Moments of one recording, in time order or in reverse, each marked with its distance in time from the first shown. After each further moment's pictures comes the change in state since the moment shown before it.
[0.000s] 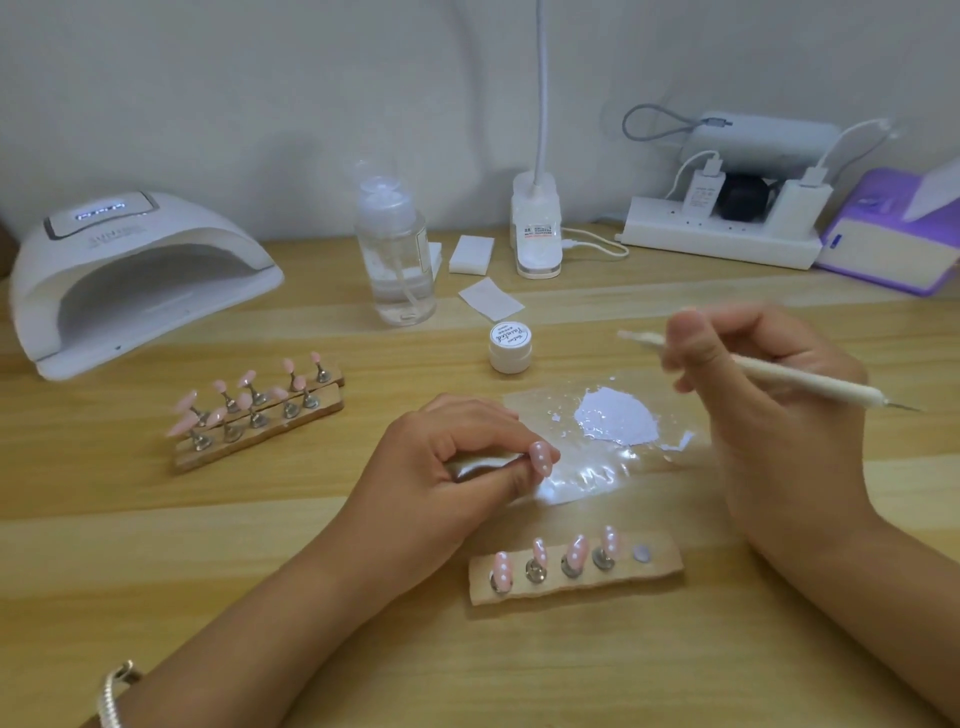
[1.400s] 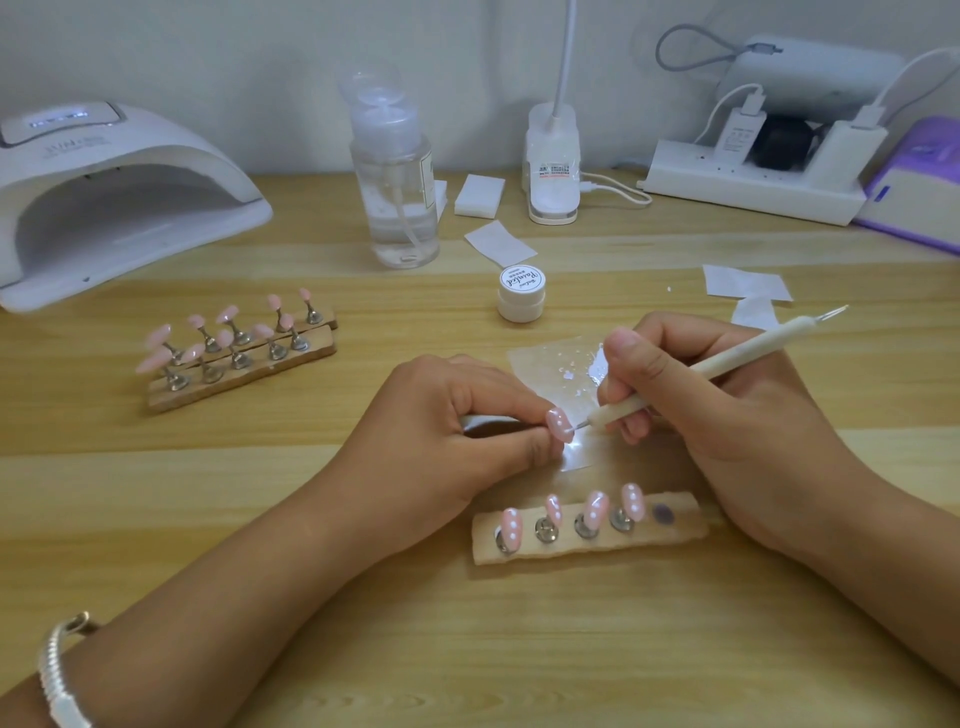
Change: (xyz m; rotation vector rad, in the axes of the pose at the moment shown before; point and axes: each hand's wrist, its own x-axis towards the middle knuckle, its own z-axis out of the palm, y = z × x) left_hand 0.001 0.005 -0.001 0.037 -0.082 -0.078; right_hand -0.016 0.004 0.012 0.072 -0.479 0.314
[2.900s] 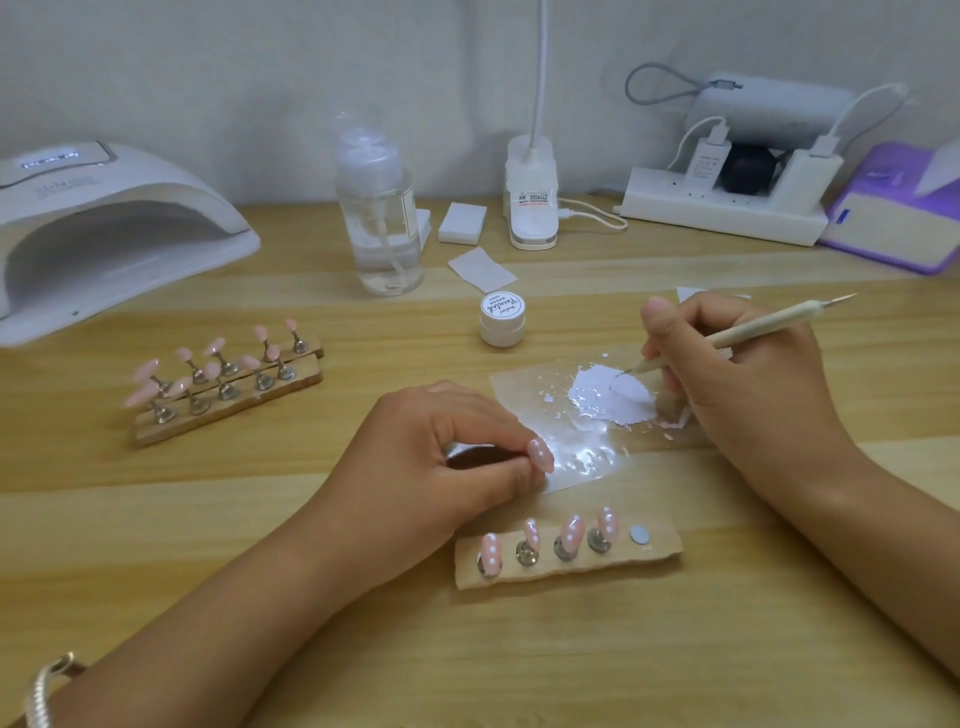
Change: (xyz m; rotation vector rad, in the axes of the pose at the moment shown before) left_hand 0.000 0.000 0.001 0.047 0.010 0.011; right_hand 0.021 0.017 -0.036 -0.339 0.386 -0.096
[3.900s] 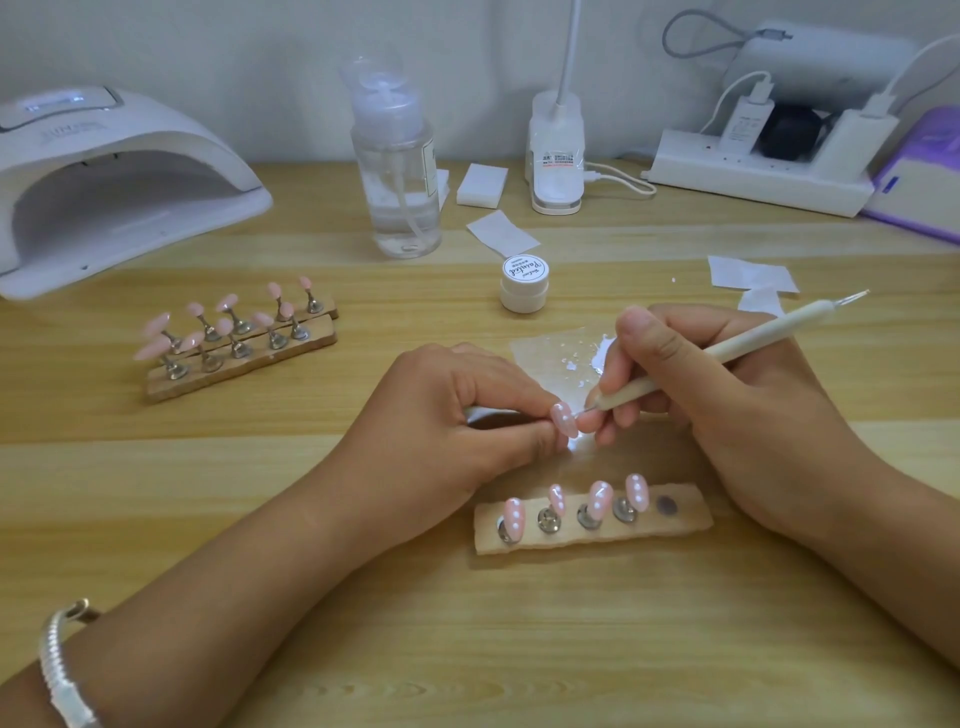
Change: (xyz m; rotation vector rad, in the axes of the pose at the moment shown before) left_hand 0.000 -0.002 -0.001 -0.034 -0.019 0.017; right_hand -0.027 -0.026 0.018 0.382 -0.421 0.063
